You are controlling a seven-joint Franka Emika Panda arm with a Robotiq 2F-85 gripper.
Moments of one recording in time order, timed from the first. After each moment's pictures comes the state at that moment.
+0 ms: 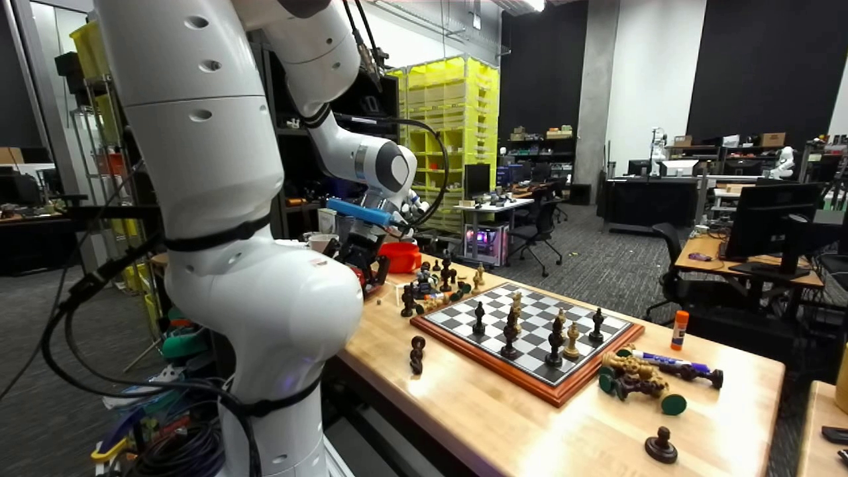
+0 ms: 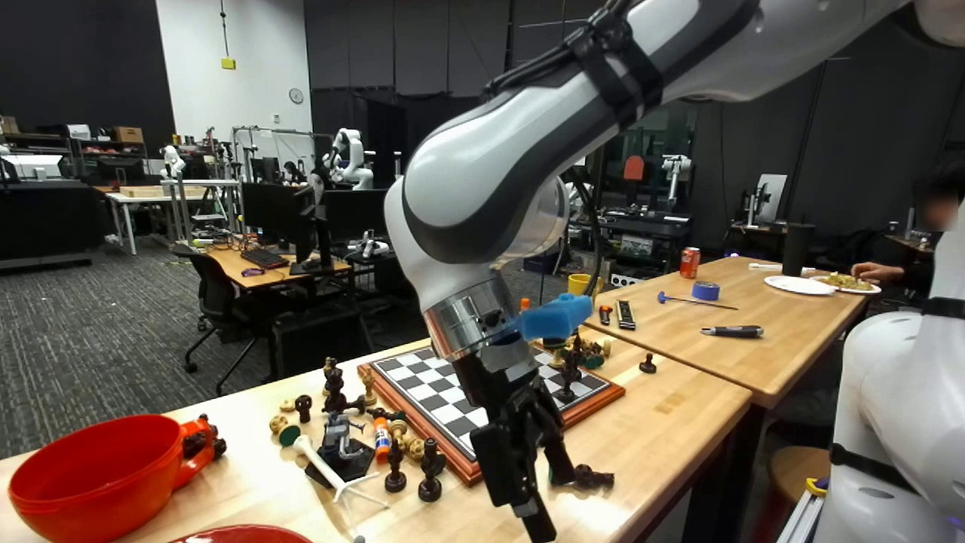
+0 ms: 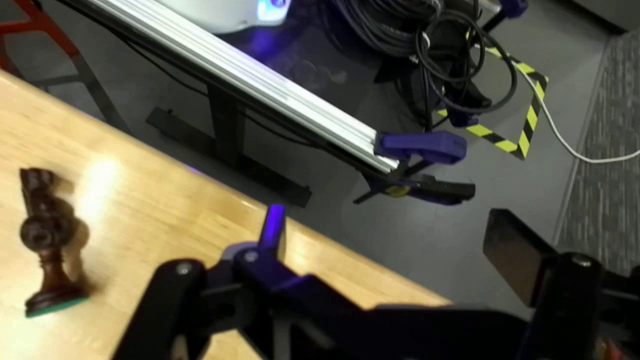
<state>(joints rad) 0.31 -0.19 0.29 -2.45 0.29 1.70 -0.05</state>
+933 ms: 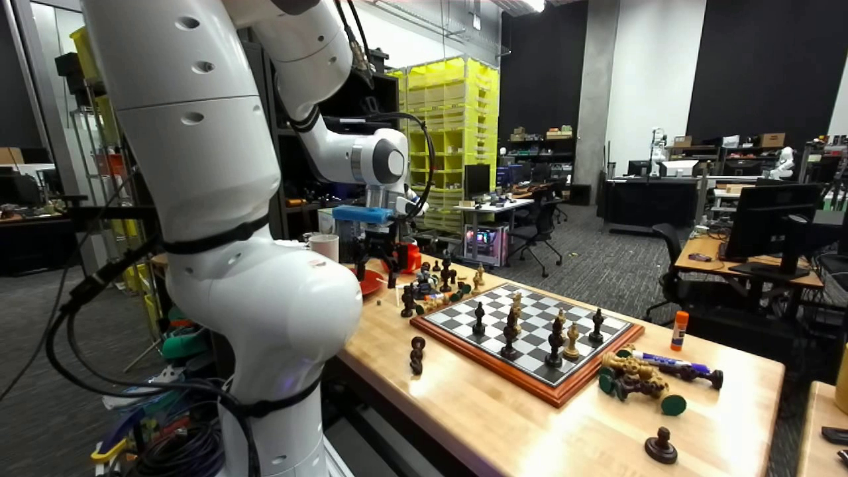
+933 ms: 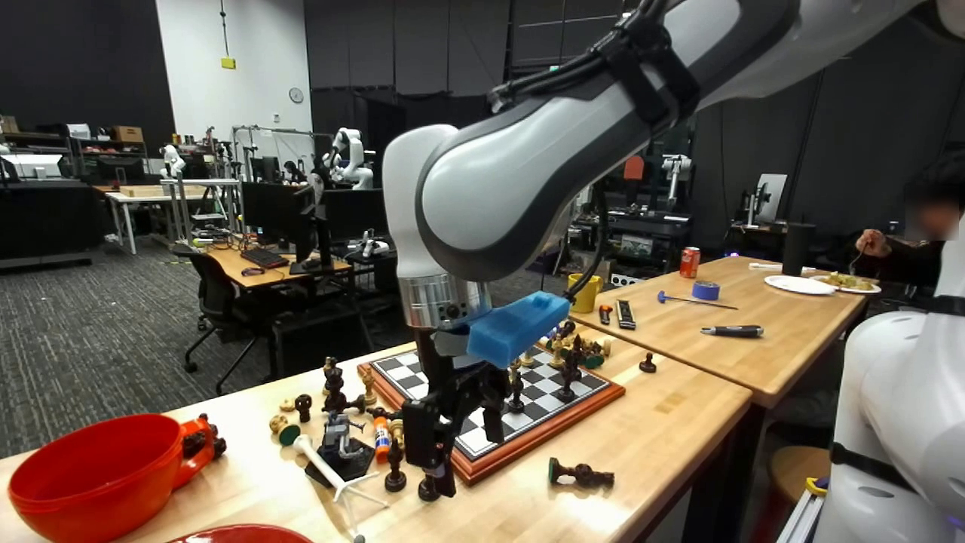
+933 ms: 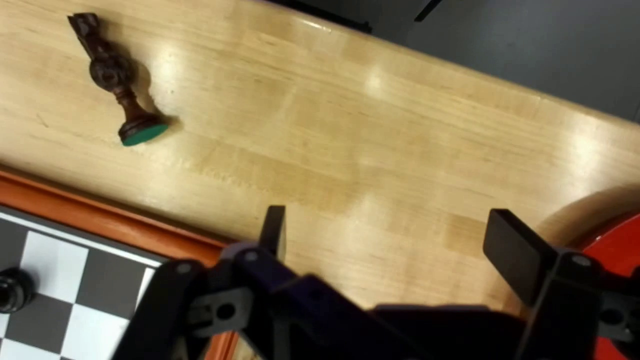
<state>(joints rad) 0.30 -0.22 0.32 -2.47 0.15 2.07 0.22</state>
